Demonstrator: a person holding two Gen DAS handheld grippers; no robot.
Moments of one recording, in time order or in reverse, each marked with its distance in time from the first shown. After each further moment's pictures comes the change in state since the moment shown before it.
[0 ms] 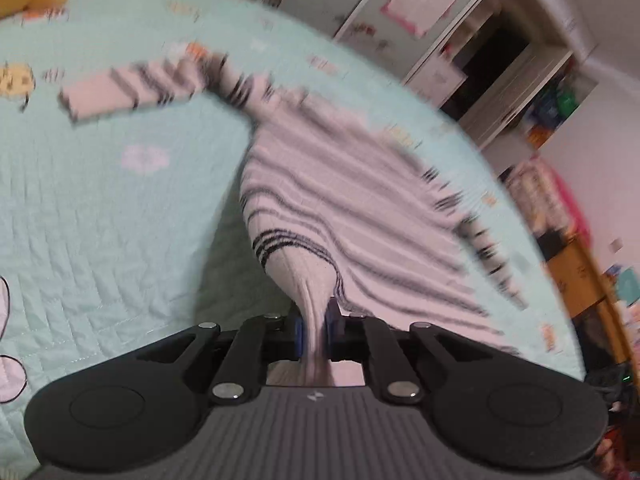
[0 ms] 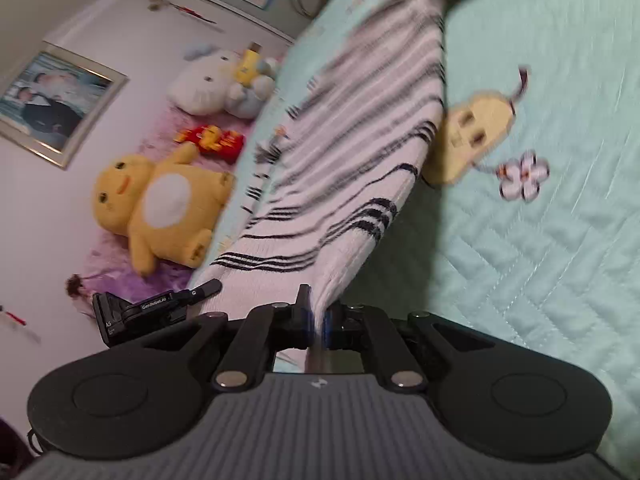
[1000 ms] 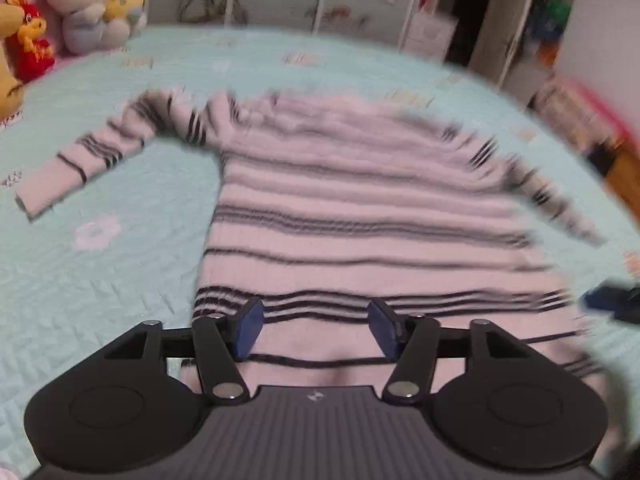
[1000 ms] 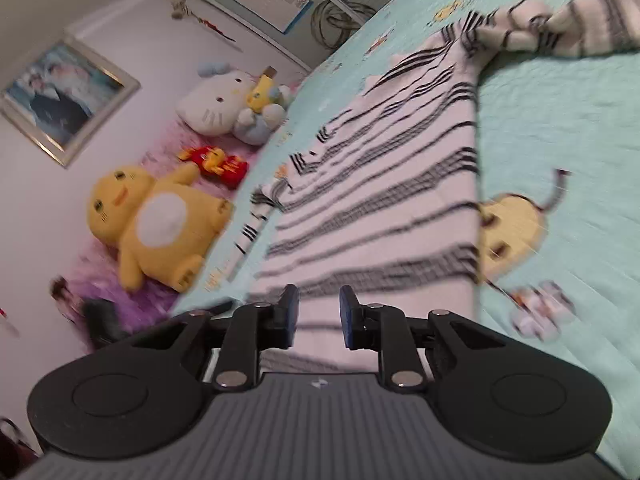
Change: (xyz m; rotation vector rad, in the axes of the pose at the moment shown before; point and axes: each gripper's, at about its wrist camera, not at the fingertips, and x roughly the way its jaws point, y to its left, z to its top) left arm 0.119 -0.047 0.001 0.322 0.048 0.262; right arm 0.050 -0.015 0.065 -0.071 -0.070 -0.029
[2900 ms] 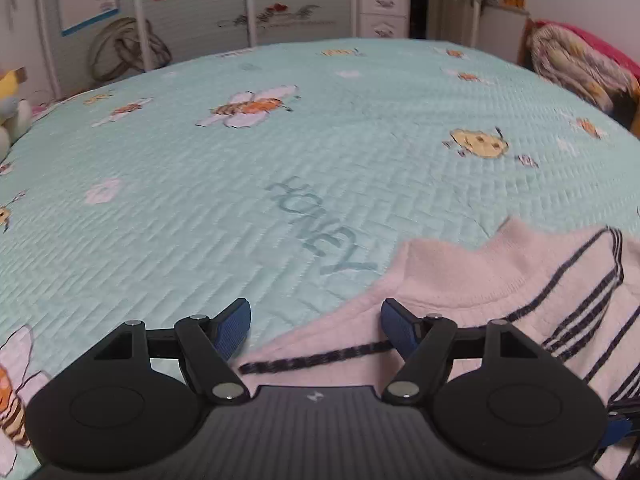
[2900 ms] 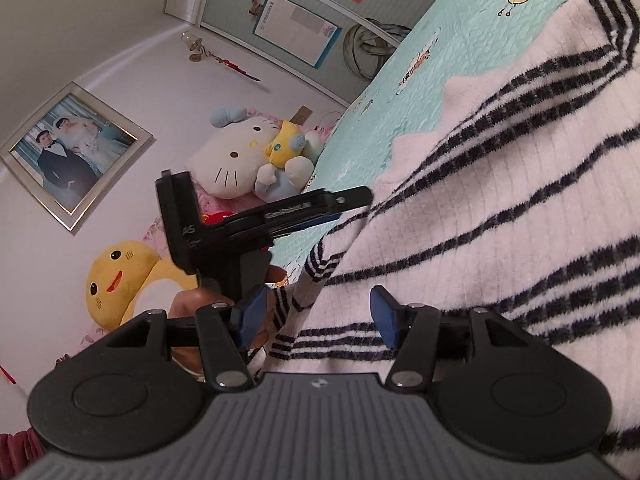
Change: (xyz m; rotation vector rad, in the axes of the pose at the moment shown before) left arm 0.314 0.003 0.298 0.332 -0.028 -0.055; right arm 0.273 -0.061 0.185 0.008 -0.129 0.200
